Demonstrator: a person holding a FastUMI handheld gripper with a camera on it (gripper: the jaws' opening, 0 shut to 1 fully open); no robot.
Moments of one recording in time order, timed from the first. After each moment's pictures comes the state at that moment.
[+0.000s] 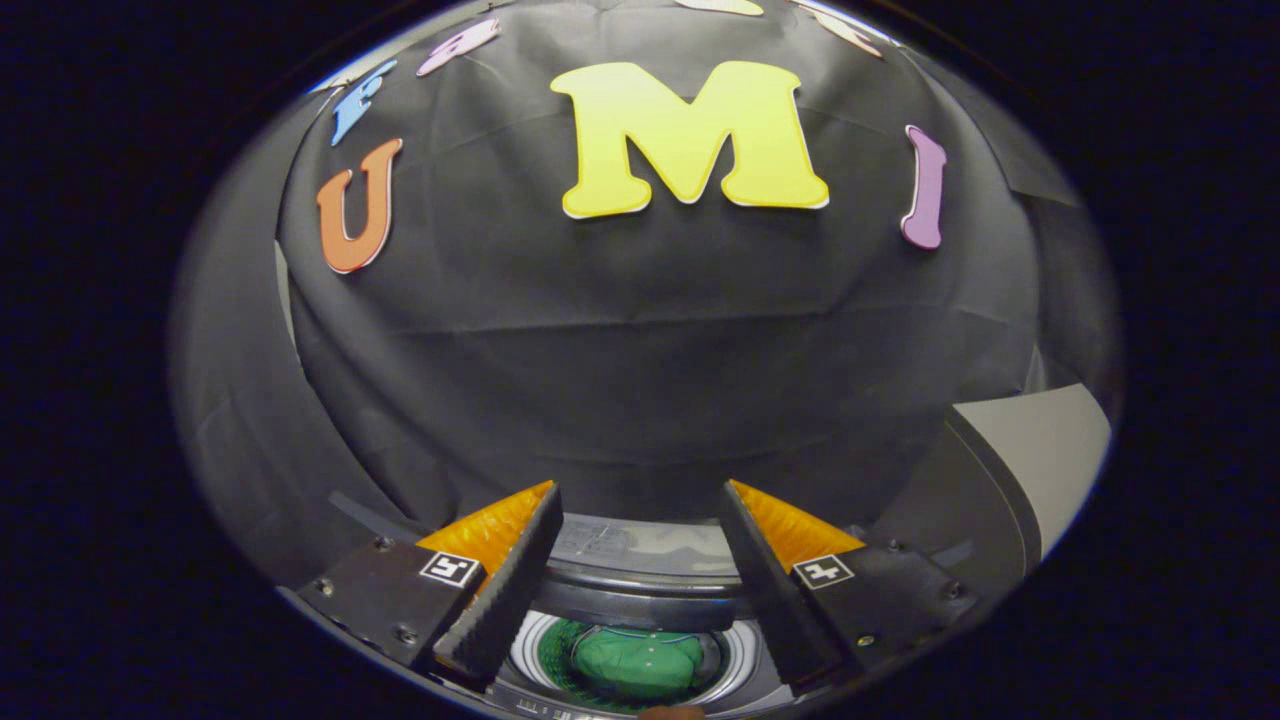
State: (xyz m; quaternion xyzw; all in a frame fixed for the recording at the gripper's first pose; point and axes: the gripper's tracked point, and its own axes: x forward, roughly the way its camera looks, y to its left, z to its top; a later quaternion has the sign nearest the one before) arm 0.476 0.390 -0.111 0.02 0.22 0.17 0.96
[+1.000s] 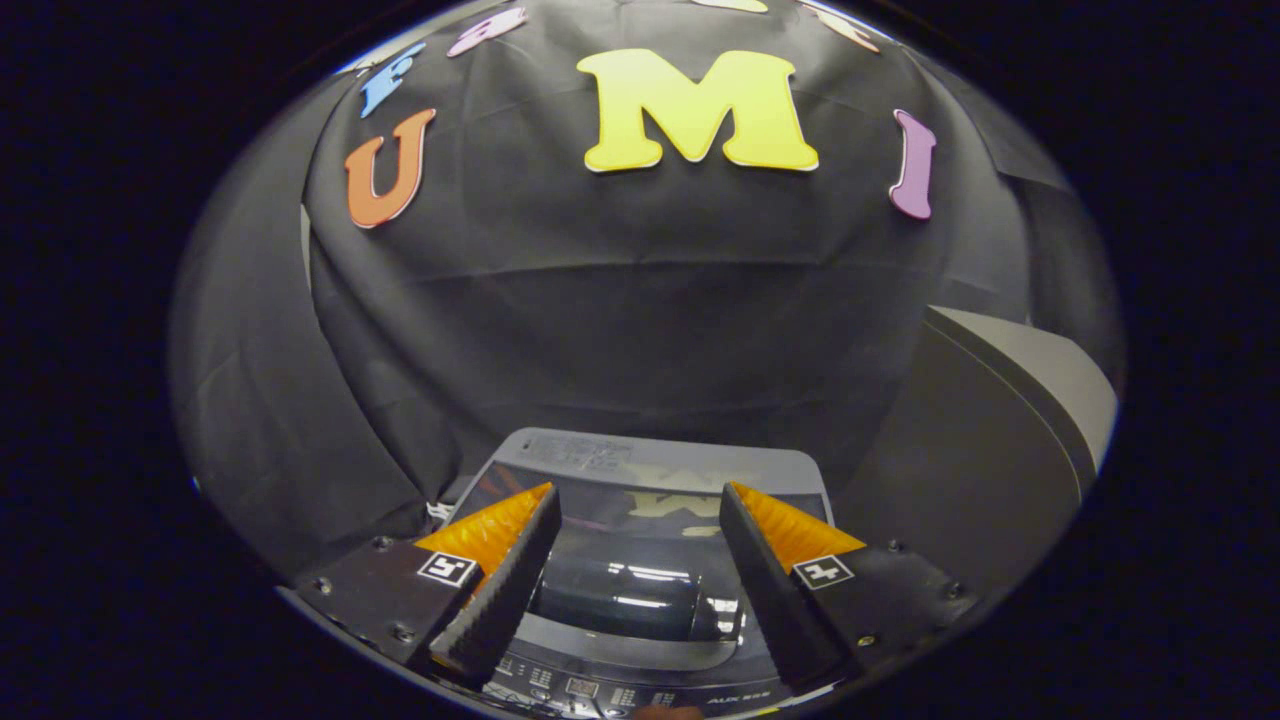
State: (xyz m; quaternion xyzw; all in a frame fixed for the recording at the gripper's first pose) arm 0.411 0.371 -0.182 -0.01 0.25 0.18 0.95
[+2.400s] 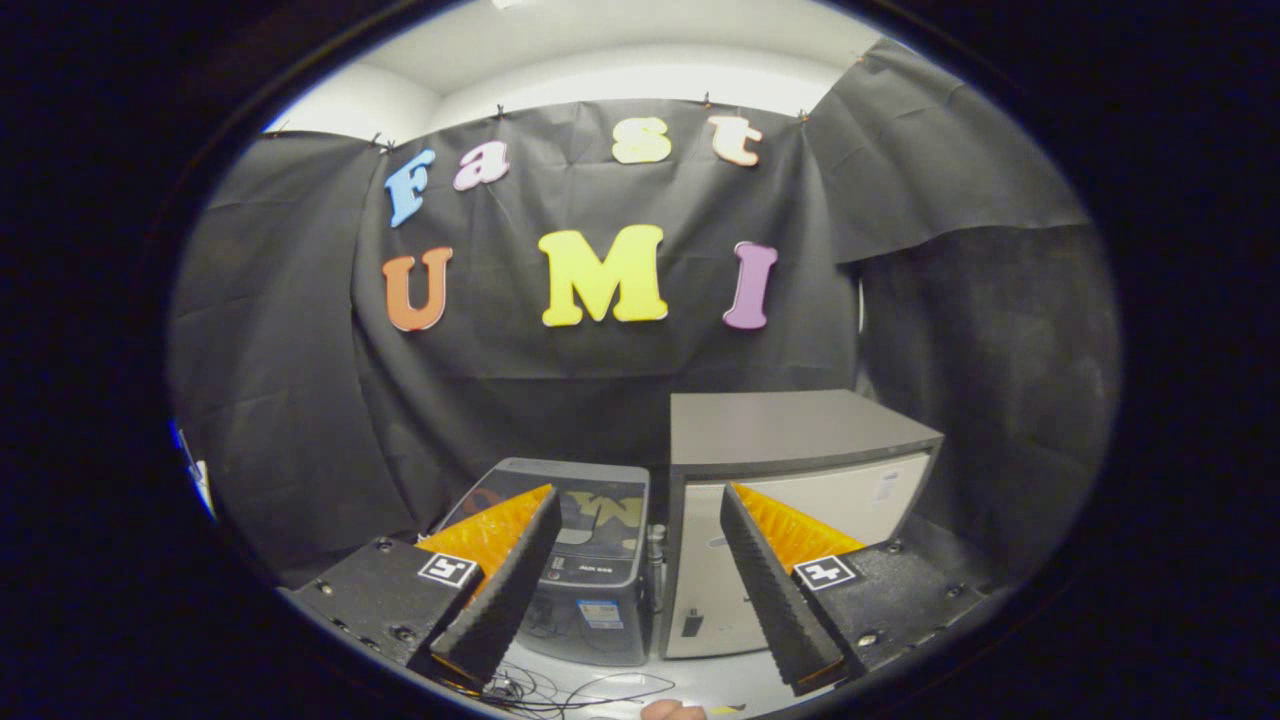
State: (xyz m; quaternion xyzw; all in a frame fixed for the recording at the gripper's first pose) arm 0.072 0.088 -0.038 0.02 0.08 0.12 0.99
